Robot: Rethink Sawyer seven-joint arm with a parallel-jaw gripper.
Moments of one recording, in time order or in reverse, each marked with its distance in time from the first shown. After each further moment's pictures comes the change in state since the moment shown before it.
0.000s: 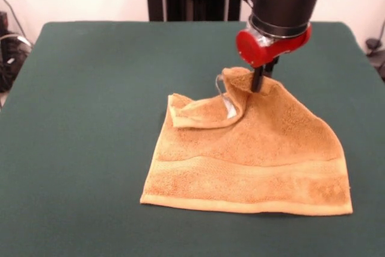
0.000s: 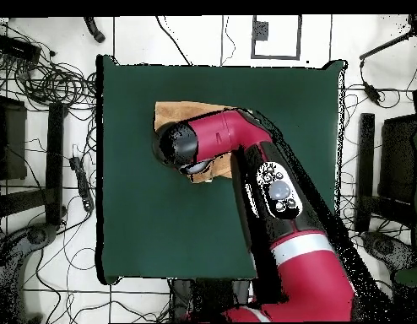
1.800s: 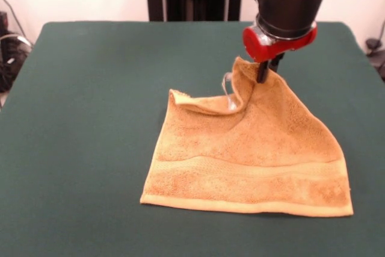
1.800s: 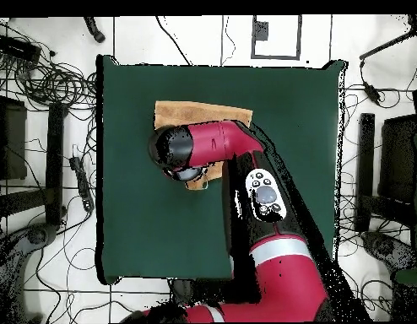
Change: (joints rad) arm 0.103 0.033 -0.178 -0.005 0.210 0.000 0.018
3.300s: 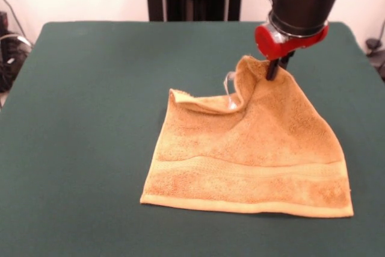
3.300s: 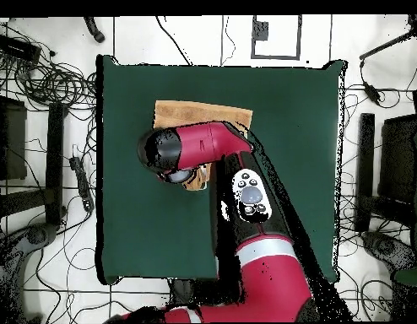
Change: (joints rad) arm 0.049 0.000 -0.027 0.000 0.011 0.000 0.000
